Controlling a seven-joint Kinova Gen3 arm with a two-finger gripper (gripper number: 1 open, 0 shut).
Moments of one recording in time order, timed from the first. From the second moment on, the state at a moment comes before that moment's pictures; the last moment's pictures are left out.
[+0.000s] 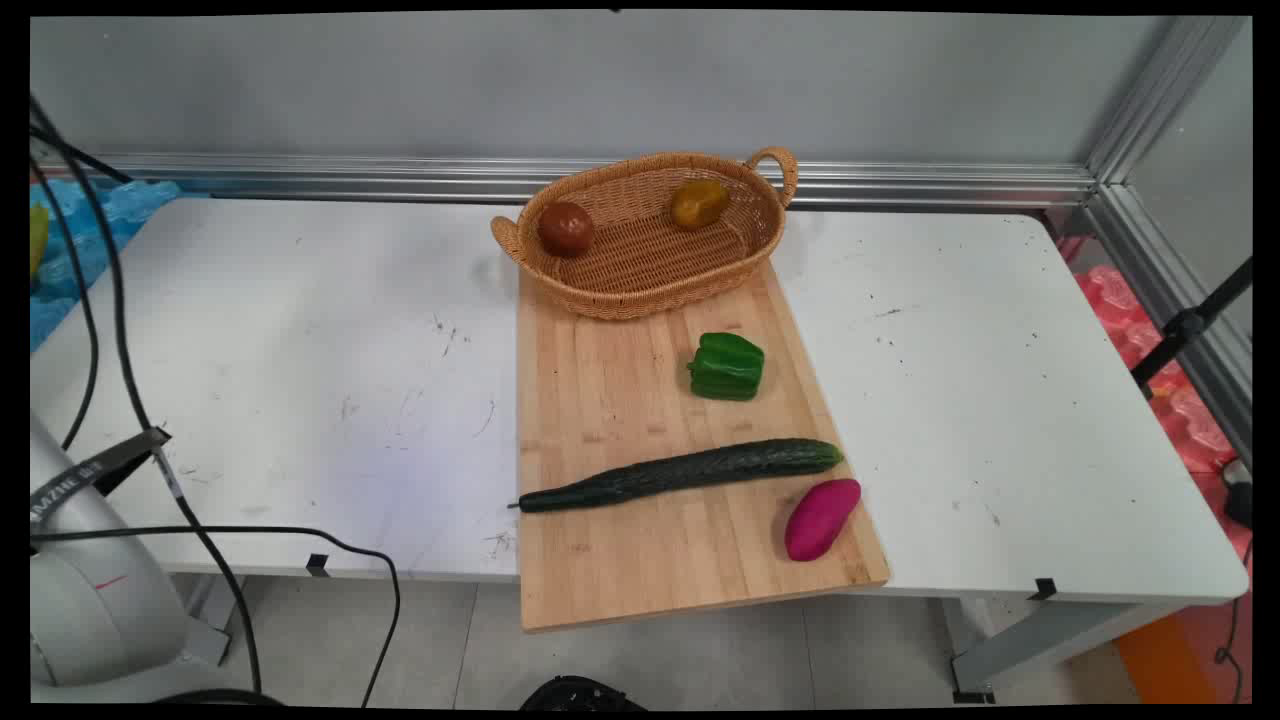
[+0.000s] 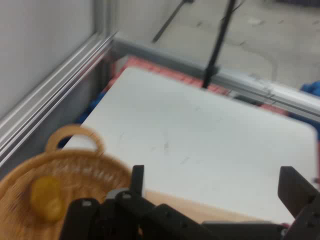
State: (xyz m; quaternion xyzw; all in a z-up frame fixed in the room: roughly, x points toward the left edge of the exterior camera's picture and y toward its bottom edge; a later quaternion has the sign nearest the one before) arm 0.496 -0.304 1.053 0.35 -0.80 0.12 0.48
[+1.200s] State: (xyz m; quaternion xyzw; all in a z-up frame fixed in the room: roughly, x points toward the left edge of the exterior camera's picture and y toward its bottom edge) arm 0.428 -0.461 0.923 0.46 -0.82 0.16 0.29
